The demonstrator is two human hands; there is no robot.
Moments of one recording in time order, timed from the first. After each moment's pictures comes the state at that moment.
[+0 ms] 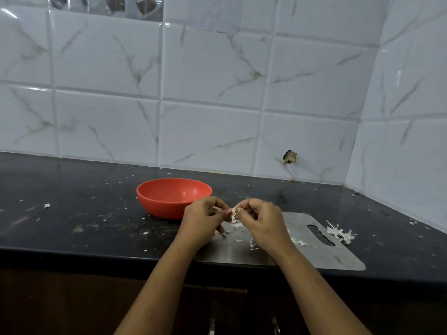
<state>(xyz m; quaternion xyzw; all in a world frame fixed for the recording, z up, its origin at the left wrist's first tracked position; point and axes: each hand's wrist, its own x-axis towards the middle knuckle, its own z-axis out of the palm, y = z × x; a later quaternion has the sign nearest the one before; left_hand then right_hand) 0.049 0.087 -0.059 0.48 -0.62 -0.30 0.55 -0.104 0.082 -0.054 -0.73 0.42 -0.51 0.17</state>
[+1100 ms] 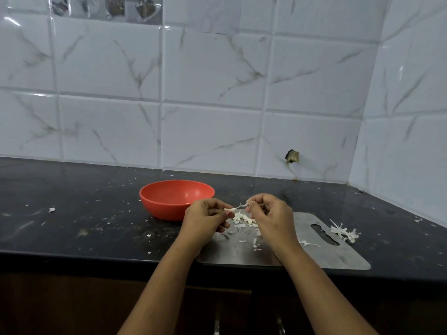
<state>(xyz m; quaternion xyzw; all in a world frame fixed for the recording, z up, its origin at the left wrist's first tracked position) 0.049 0.089 -0.058 0.44 -0.58 -0.37 0.58 -0.106 0.082 -0.054 -0.65 0.43 -0.59 0.19</state>
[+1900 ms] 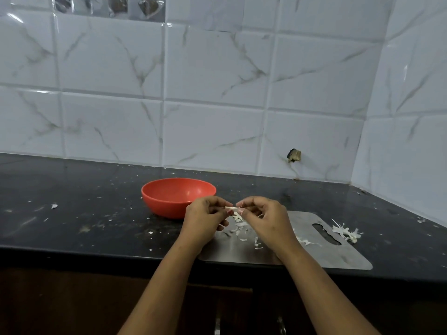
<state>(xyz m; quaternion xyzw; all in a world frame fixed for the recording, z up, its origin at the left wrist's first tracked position) 0.050 0.088 -0.059 0.47 -0.58 -0.33 0.58 -0.105 0.081 -0.054 -0.73 0.40 -0.52 0.19</state>
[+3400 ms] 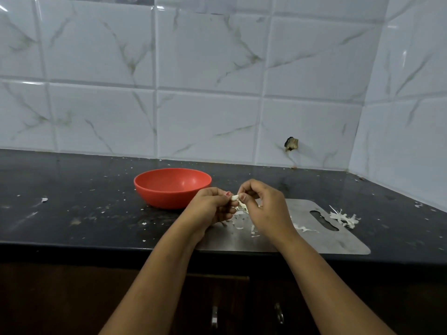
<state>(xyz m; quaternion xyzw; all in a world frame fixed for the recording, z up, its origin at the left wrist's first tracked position) 0.038 0.087 -0.049 0.38 -0.51 -0.54 0.55 -0.108 0.076 -0.060 -0.75 0.41 -0.52 0.05</state>
